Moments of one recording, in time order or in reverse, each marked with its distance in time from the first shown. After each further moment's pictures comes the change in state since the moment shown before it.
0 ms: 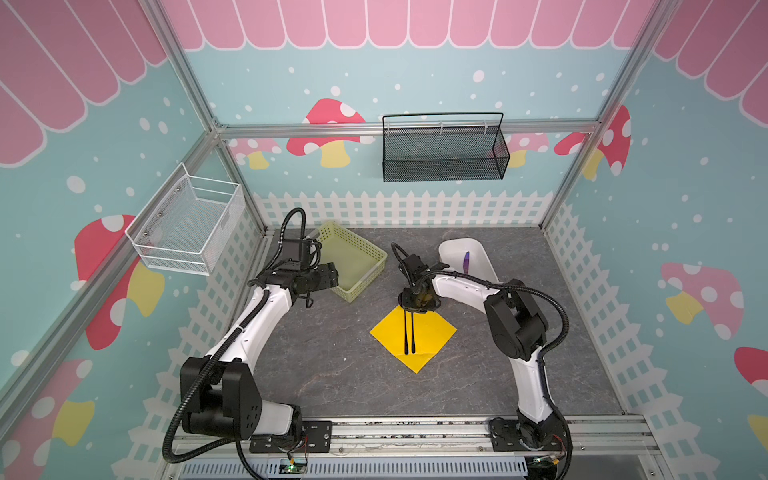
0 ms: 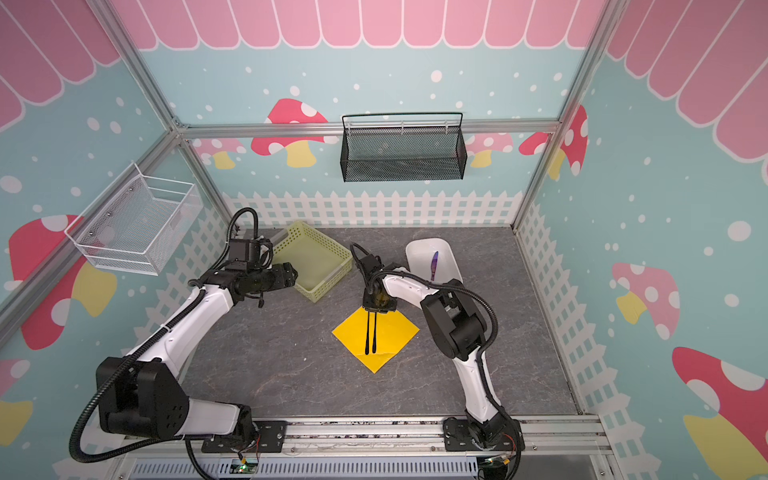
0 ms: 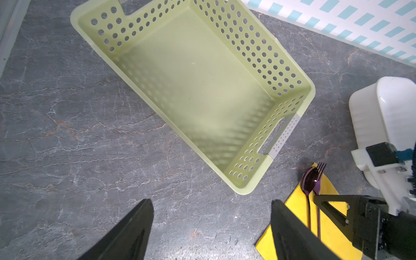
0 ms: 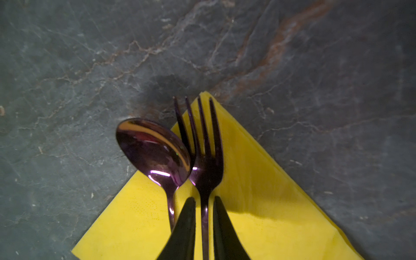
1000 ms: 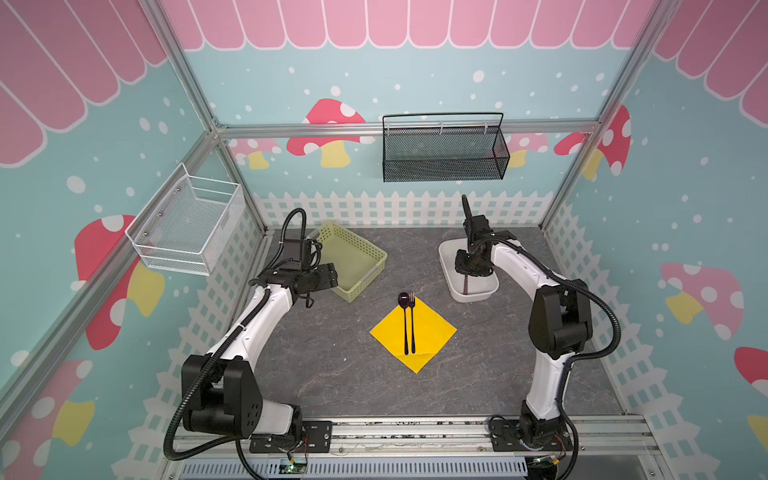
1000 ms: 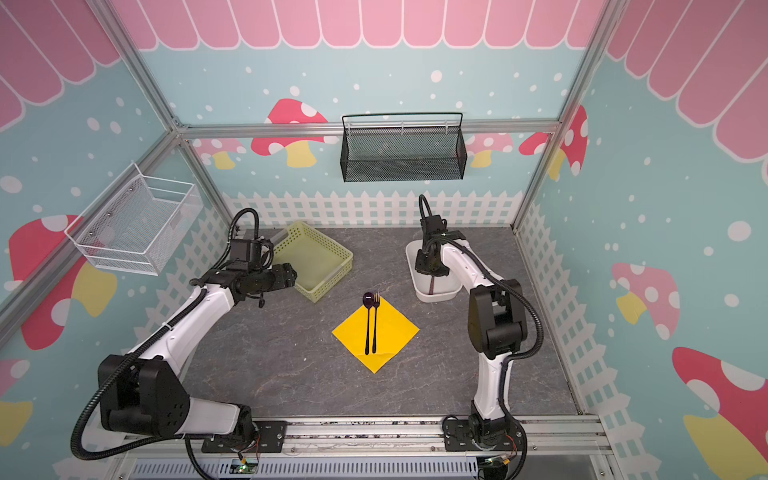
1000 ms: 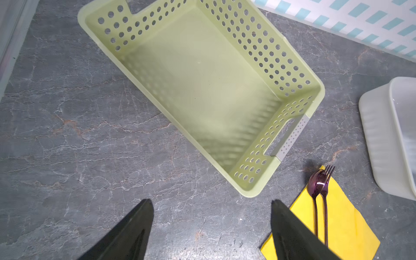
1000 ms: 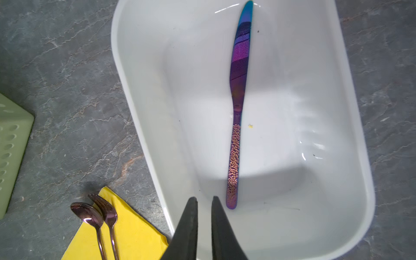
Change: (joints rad) left arm 0.000 0.010 0.000 0.000 -0.031 0.001; right arm -0.404 -0.142 0.087 -0.107 0.067 -0.292
